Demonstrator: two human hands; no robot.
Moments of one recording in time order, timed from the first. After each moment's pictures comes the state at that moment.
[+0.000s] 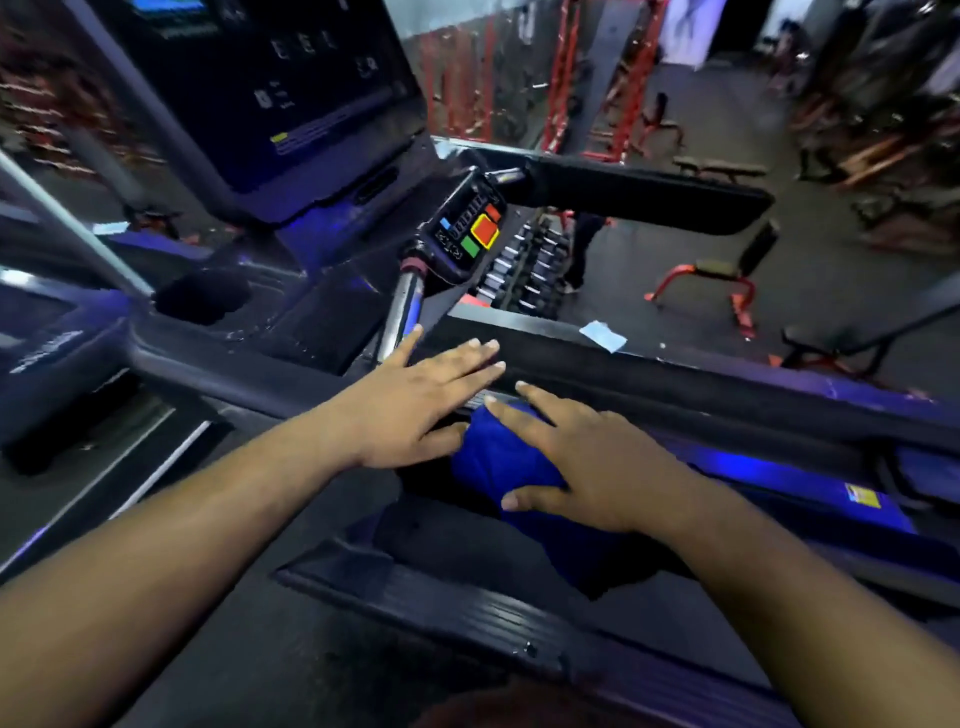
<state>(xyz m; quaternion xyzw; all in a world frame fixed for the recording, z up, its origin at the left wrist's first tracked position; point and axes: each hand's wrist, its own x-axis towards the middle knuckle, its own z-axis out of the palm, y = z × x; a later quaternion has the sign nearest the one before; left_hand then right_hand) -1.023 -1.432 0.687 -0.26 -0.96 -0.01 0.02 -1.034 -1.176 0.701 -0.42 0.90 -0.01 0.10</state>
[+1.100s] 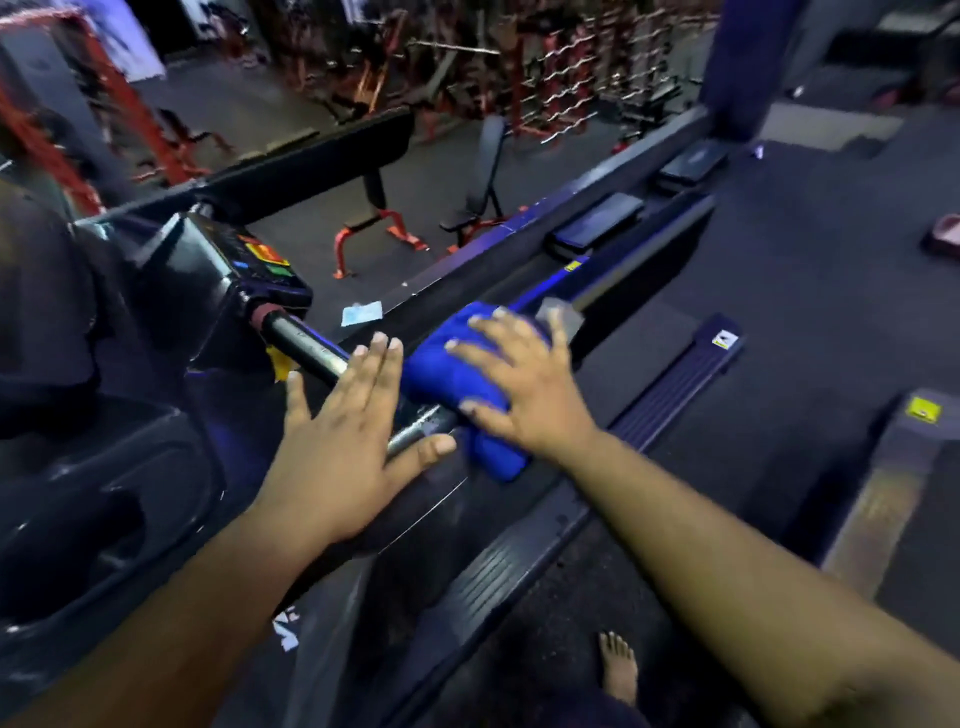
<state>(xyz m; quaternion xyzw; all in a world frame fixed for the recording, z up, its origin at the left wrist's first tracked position) -1.037 -1.572 0.692 -0.44 -0.90 0.00 0.01 -0.968 -1.359 0.605 0.07 0.93 -0.12 -0.34</state>
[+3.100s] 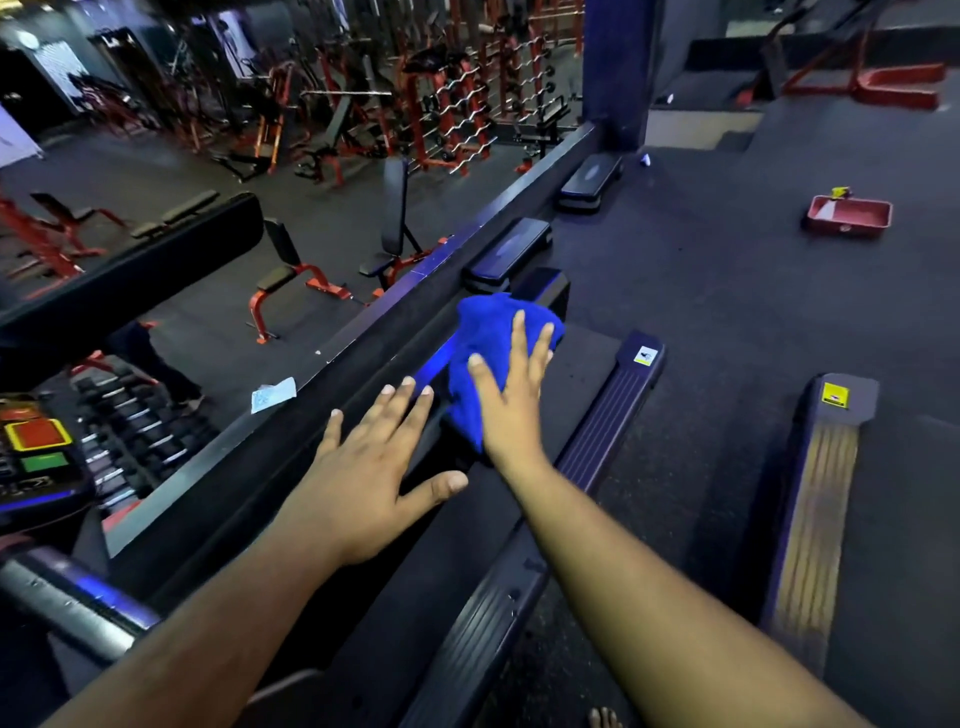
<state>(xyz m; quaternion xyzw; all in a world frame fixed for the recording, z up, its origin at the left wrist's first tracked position) -1.062 -1.331 0.675 -0.58 -0.81 0.02 -0.06 -0.985 -1.175 0.604 0.37 0.63 -0.52 -0.45</state>
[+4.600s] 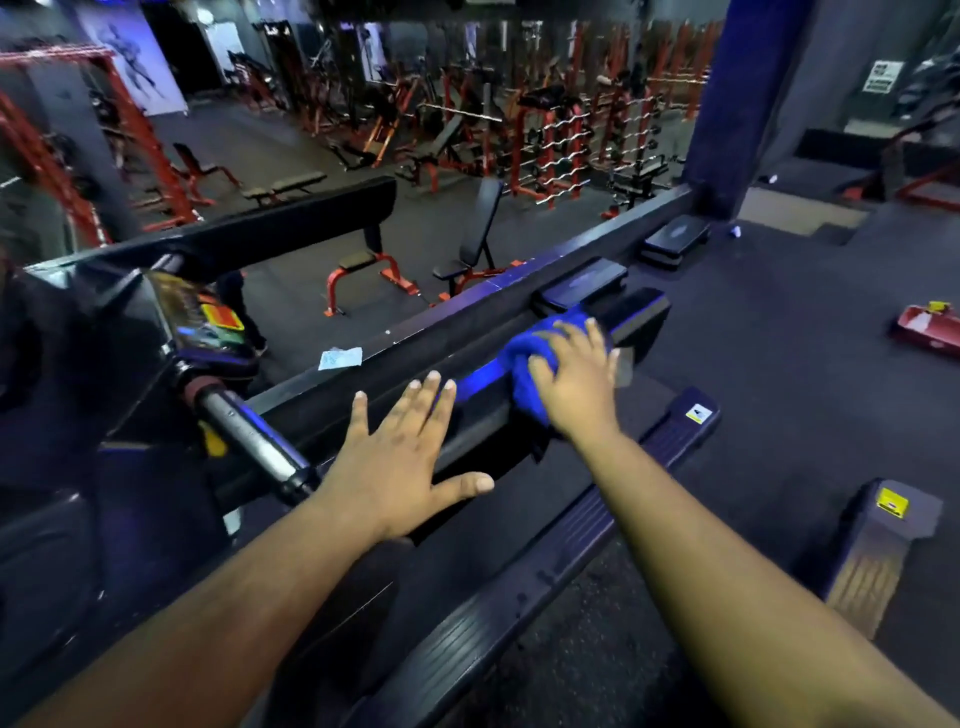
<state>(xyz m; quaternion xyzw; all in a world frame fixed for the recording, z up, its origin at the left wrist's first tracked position) -1.048 -1.436 0.682 -0.50 -0.87 0.06 -0.03 -0.981 -1.209 0.646 0.34 0.87 -0.24 -0.26</state>
